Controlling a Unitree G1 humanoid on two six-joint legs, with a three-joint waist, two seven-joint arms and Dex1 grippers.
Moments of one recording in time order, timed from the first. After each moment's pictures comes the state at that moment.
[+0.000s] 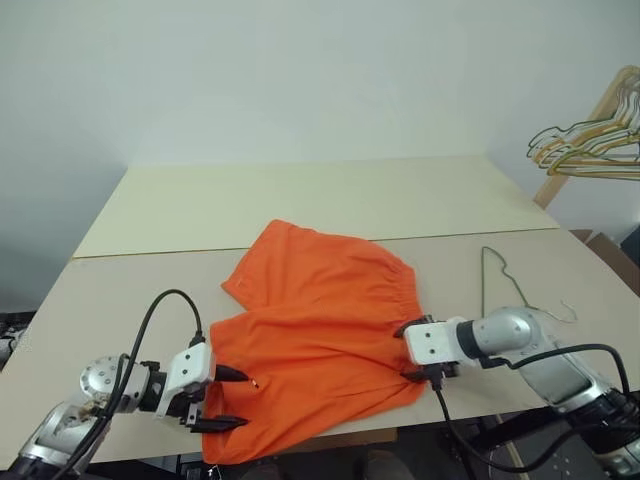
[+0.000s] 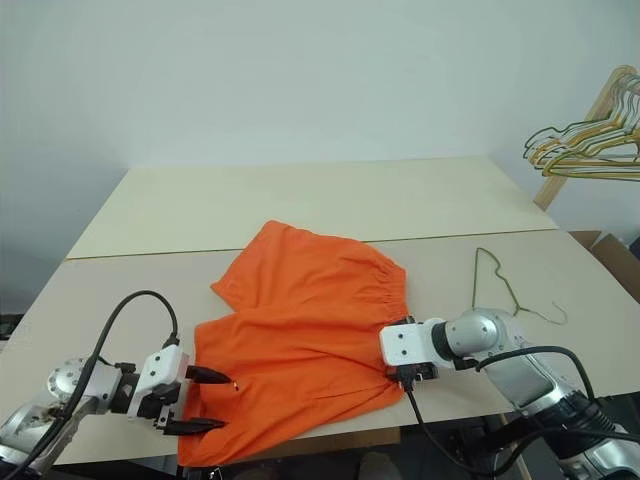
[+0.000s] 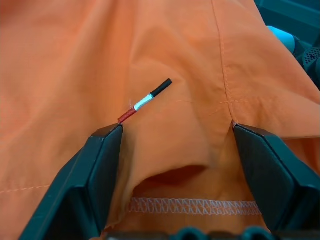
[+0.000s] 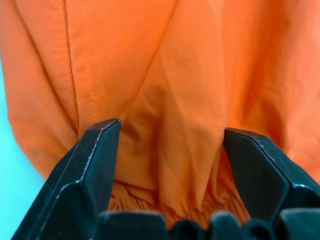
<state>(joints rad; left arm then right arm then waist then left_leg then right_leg) 0.14 0.89 -0.09 -0.12 -0.32 0.10 -1.28 -0.26 -0.89 0.35 -0.19 -0.06 0.14 1.16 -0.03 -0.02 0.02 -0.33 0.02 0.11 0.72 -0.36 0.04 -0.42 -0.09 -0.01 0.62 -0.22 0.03</state>
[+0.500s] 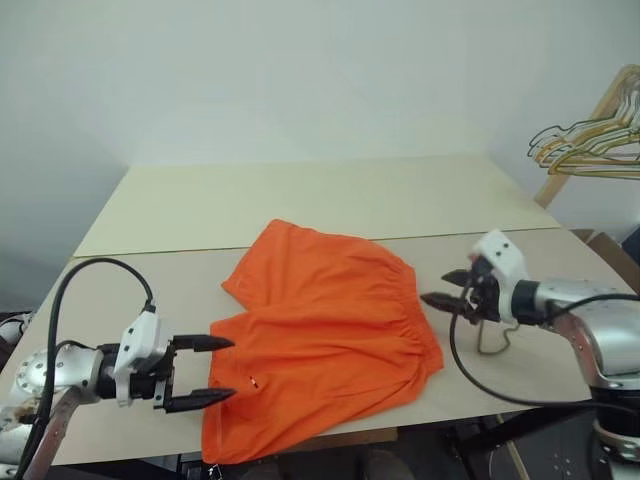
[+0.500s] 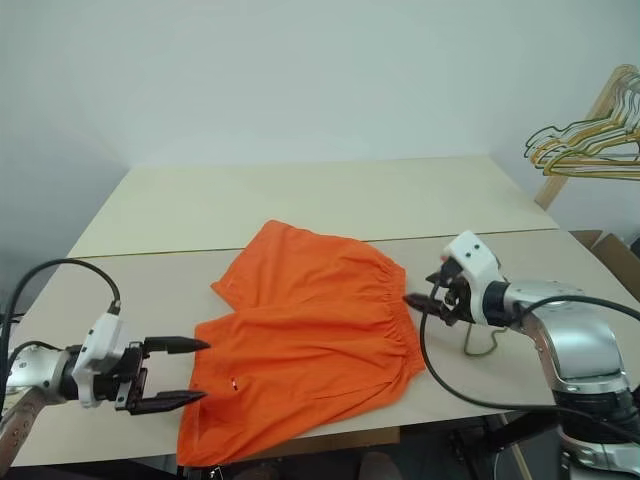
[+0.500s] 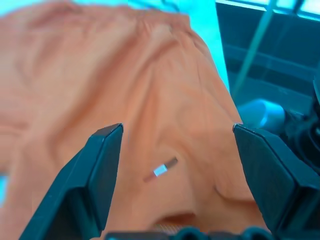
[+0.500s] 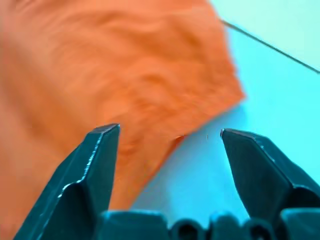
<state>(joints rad) 0.18 0.89 0.22 -0.33 -0.63 0.21 -1.29 -0.35 -0.70 -0.16 -0.30 0.31 1.10 0.75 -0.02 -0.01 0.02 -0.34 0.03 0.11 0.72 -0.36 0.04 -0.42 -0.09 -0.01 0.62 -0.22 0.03</state>
